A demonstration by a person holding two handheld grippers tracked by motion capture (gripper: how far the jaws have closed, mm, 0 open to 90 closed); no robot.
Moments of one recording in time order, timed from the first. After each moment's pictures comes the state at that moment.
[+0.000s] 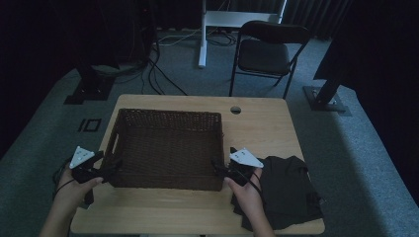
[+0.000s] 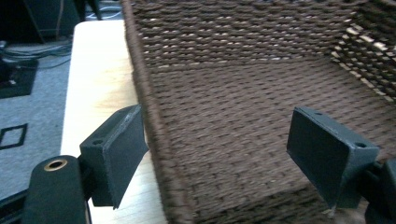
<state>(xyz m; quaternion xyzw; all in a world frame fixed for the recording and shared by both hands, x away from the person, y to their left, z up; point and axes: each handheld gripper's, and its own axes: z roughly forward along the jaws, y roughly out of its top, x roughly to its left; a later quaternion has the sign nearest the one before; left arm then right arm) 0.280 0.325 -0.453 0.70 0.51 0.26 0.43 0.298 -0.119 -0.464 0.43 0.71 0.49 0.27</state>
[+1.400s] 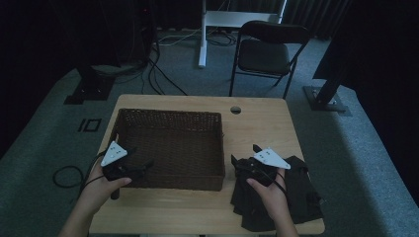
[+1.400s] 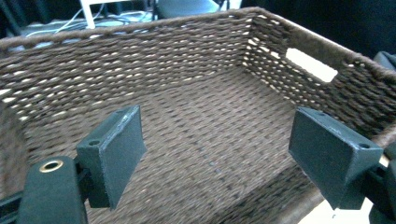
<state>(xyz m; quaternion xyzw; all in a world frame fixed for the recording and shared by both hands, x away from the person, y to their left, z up) 0.286 0.241 -0.431 0.75 0.41 0.22 0.47 0.289 -0.178 -0.443 0.43 0.70 0.49 0.29</state>
